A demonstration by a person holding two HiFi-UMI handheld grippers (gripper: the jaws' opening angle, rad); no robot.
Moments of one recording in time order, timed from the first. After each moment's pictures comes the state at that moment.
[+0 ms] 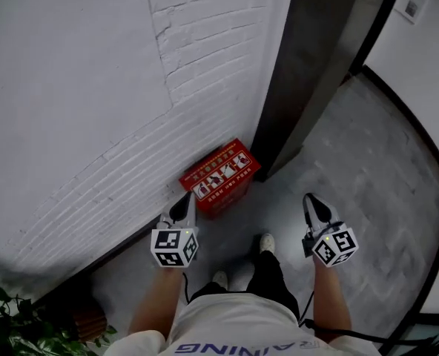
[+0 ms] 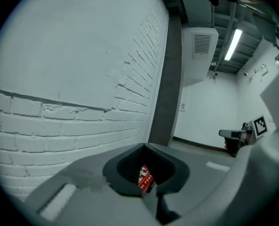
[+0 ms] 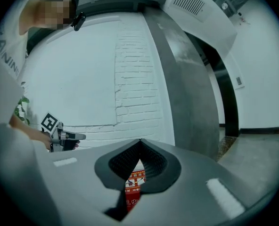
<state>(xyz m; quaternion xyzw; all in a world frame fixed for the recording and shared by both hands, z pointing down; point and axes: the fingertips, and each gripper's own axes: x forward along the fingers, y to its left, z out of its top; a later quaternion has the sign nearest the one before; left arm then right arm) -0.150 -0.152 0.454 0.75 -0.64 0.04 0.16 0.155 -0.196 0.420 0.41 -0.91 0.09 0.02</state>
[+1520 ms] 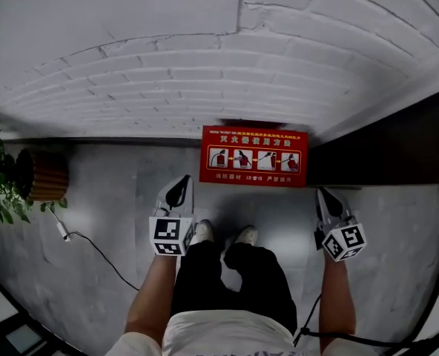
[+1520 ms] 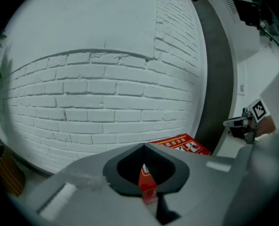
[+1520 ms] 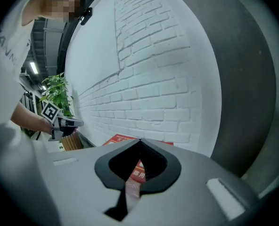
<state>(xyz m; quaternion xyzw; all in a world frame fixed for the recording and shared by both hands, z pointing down) -0.177 -0.173 0.679 0.48 -0.85 0.08 0.22 0.057 -0.427 0.665 0.08 -0.98 0.10 0.18</state>
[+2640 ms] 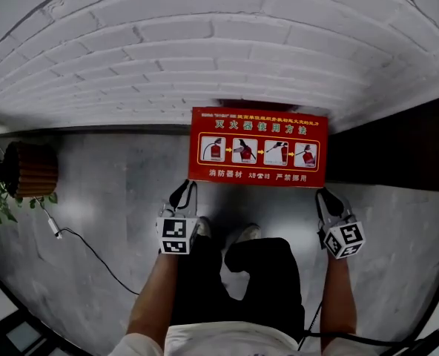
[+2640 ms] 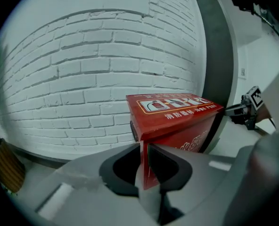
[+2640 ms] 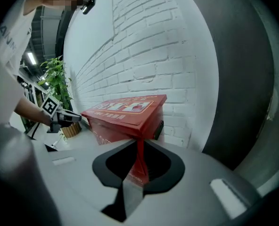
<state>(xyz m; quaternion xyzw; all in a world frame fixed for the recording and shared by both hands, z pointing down) -0.158 -0.169 0.883 0.47 -0.83 0.13 0.27 0.077 -0.444 0.854 0.07 -0.96 0.09 0.25</state>
